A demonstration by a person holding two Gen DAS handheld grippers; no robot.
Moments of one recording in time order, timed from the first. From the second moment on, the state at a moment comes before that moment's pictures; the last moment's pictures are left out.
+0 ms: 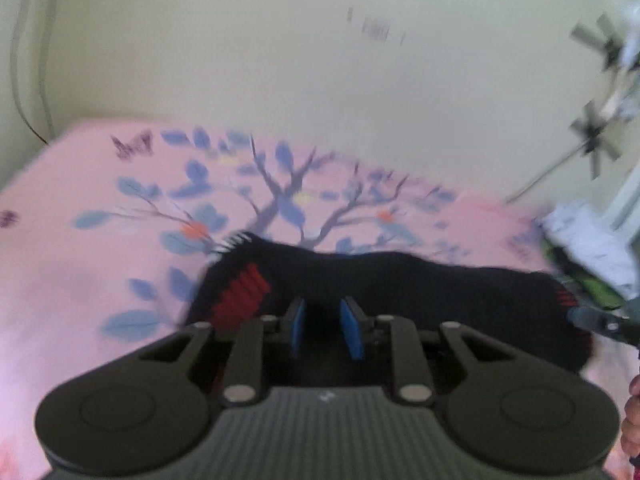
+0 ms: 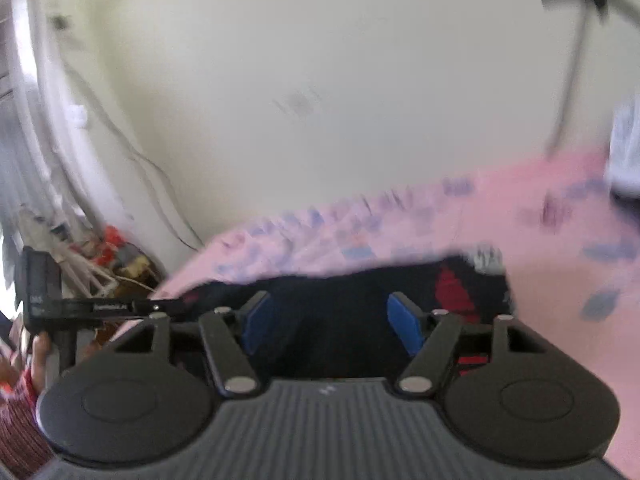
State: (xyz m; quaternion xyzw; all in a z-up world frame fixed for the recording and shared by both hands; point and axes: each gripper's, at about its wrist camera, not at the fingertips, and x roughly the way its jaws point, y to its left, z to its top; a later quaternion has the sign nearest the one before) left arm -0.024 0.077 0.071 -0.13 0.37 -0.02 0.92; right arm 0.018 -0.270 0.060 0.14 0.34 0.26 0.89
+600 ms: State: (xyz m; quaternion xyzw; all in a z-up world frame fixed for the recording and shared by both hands) left arm -0.020 0.018 0.044 -0.21 0.37 -0.10 0.90; right arm -0.012 -0.367 0.029 0.36 0.36 0.20 0.84
